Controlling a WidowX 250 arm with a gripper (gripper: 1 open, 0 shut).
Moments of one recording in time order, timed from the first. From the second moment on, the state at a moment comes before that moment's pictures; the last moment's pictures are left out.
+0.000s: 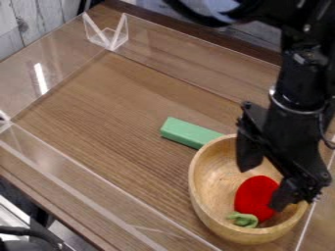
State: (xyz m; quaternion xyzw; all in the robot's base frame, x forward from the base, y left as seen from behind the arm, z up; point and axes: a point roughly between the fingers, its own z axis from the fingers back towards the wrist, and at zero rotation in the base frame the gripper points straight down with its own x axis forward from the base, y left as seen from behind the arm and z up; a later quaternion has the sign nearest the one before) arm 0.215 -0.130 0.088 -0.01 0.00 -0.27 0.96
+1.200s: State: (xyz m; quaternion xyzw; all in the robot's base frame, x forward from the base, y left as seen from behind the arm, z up) arm 0.203 -0.140 0.065 -0.04 0.03 -0.24 0.97
